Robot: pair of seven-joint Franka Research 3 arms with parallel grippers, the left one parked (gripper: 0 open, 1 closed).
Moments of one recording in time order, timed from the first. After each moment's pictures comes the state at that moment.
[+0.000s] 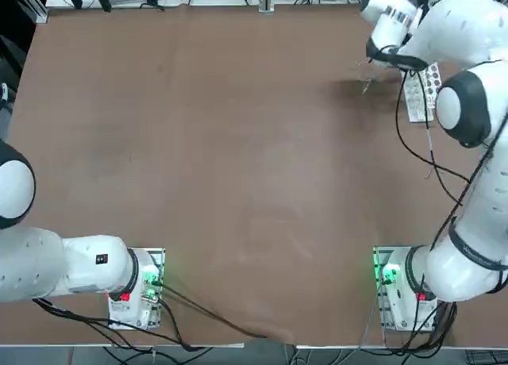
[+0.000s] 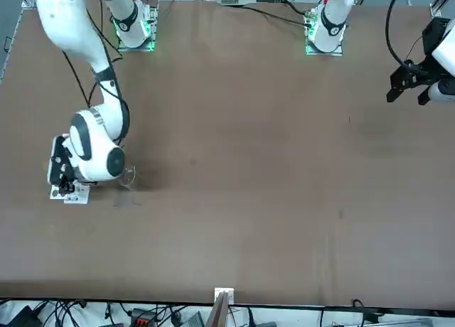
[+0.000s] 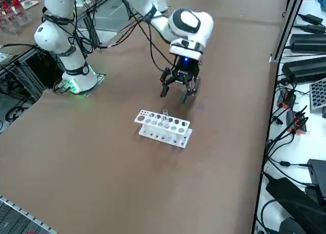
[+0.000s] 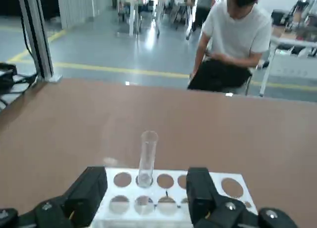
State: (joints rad) arm 0.28 0.65 -0.12 -1.65 -1.05 1.70 2.20
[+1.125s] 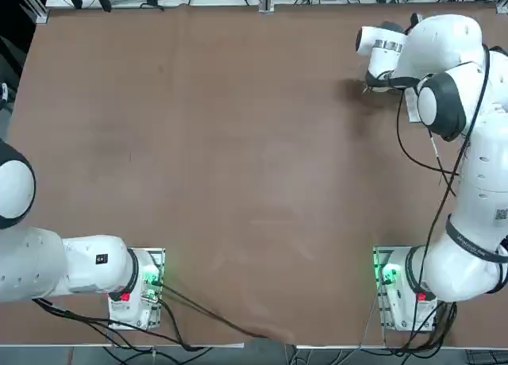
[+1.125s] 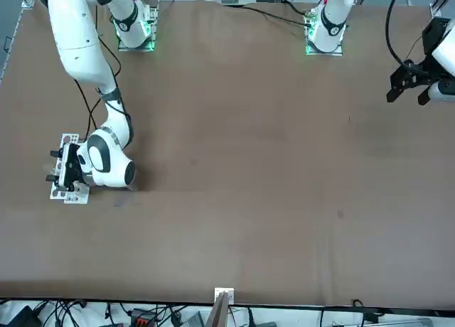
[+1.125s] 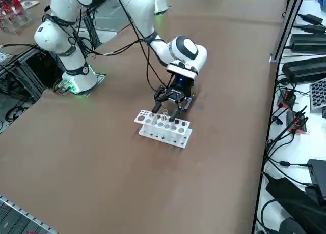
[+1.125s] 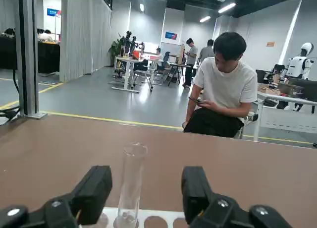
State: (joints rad) arm 0.27 0.79 -0.15 -1.65 -1.22 1.60 2.32
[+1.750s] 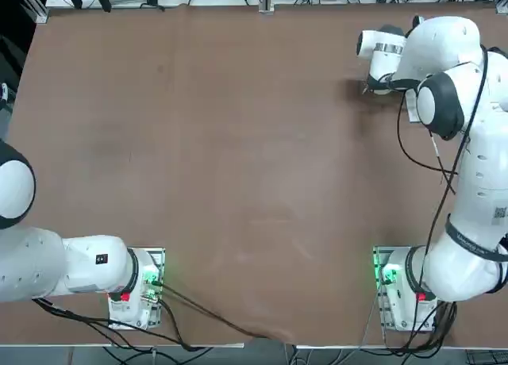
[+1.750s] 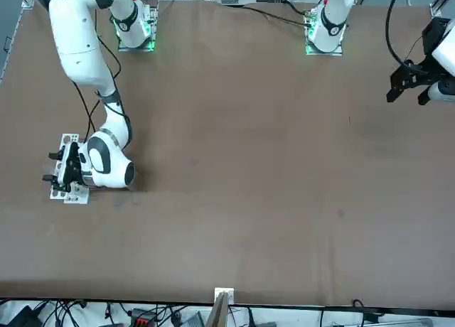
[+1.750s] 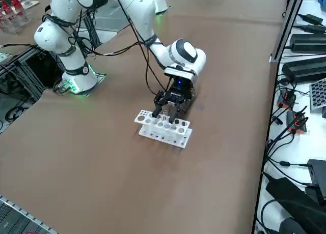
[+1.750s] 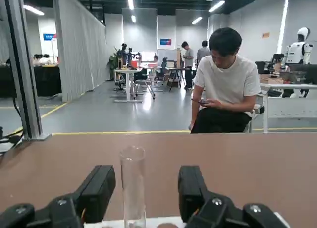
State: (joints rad) arm 0.26 0.81 -0.16 -1.65 -1.25 1.60 2.48
